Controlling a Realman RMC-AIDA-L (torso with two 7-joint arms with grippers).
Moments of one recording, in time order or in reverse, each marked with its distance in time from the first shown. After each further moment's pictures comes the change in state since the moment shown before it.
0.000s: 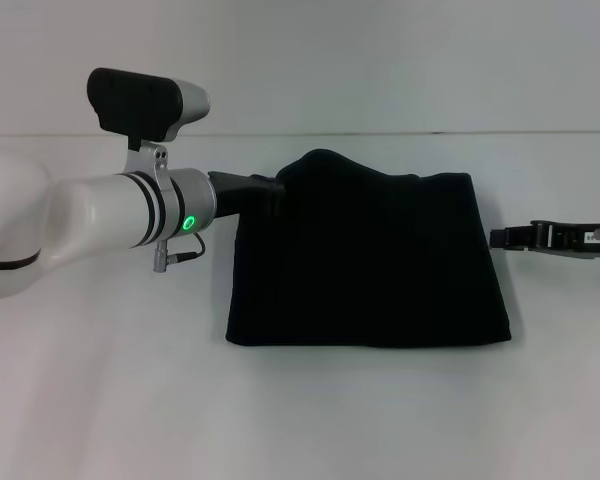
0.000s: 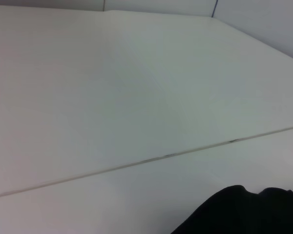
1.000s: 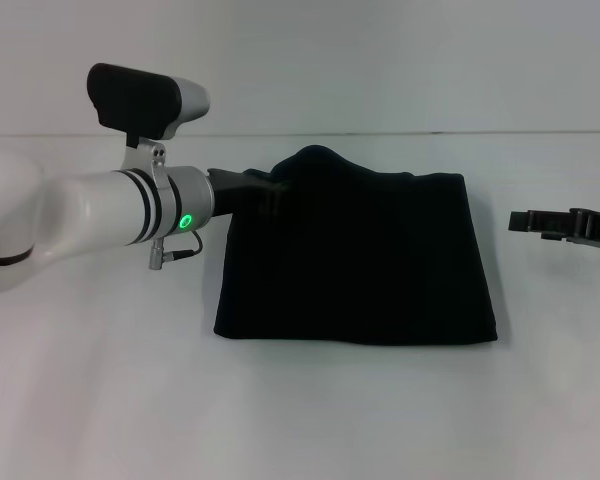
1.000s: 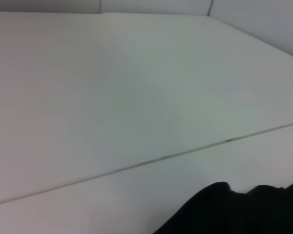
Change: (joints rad) left arm 0.007 0.007 0.007 0.016 0.007 0.028 0.011; right arm -0.058 -0.005 0.104 -0.078 0.003 -0.099 -0.030
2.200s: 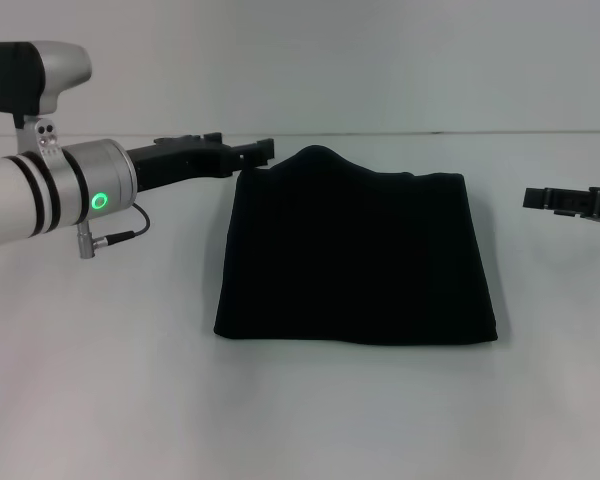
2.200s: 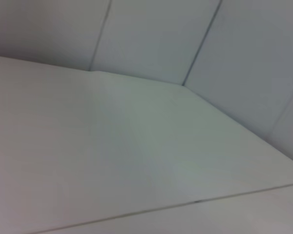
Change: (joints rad) left arm 0.215 -0.003 -0.143 0.351 0.001 0.368 -0.077; right arm -0.003 -0.007 0.082 -0.042 0.001 -0.077 -0.063
